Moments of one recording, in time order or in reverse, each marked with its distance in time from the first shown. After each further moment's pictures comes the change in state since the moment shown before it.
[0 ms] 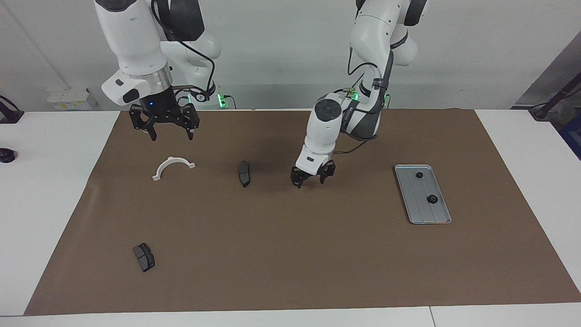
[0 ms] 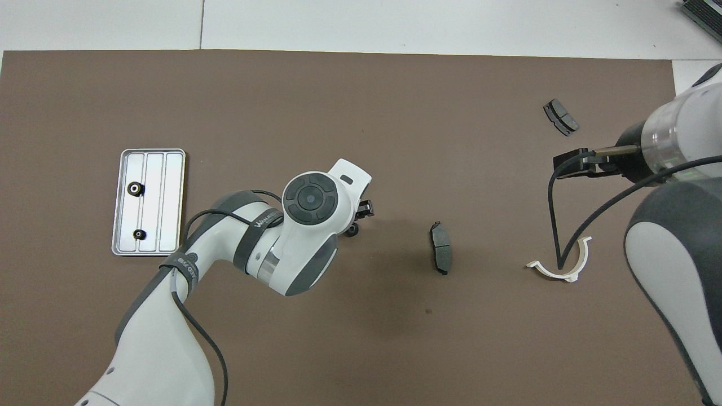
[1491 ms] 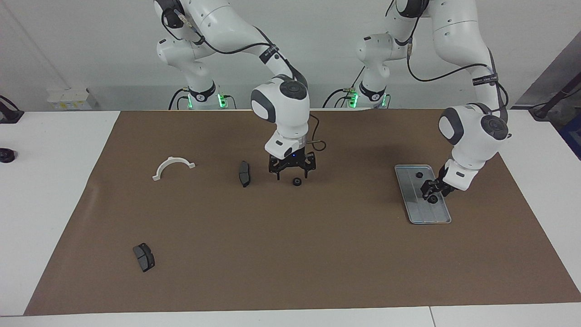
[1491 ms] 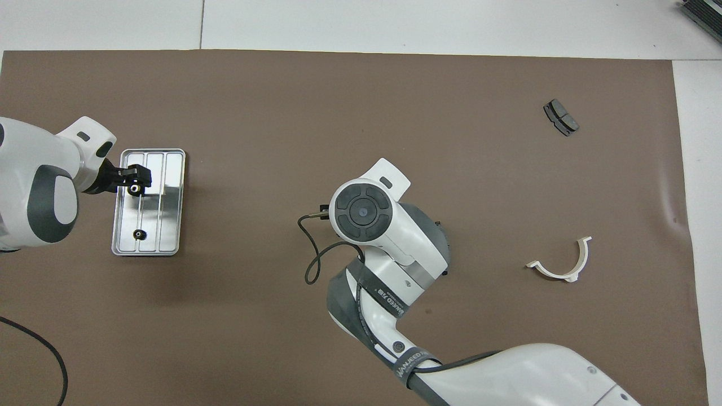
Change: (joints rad) left arm 0.621 -0.073 0.002 -0.158 -0.001 0.042 0.733; right arm 0.484 0.435 0.003 -0.064 -0.178 0.531 0.602
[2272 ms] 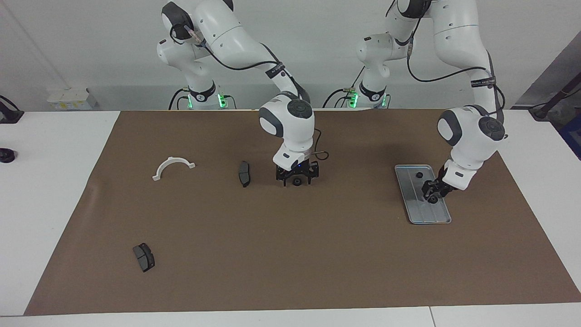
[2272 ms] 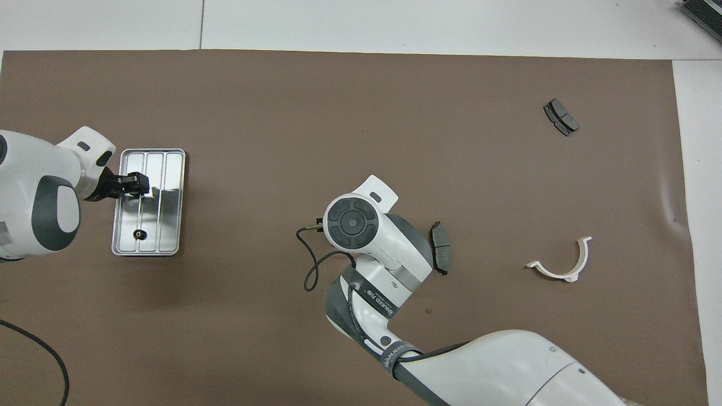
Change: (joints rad) left arm 0.022 0.001 -0.007 -0.052 0.000 0.064 0.016; right arm 0.021 0.058 0.000 -0.048 -0.001 0.060 0.031
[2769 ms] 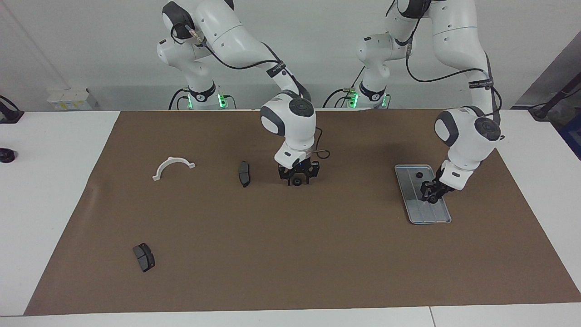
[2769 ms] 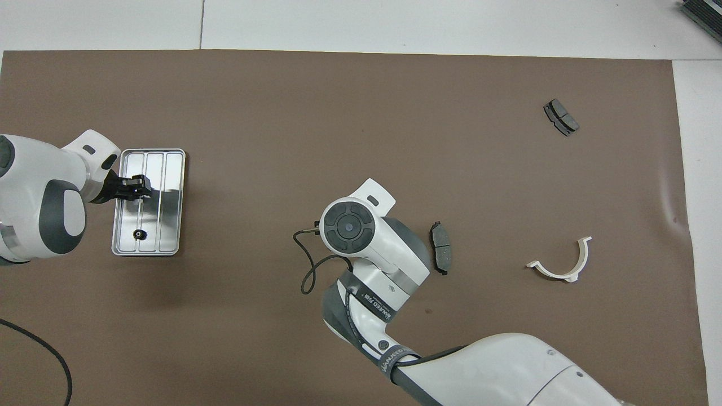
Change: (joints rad) left arm -0.001 0.001 -0.005 -0.024 0.000 0.033 0.002; right arm 0.005 -0.005 0.006 -0.003 0.000 0.000 0.011
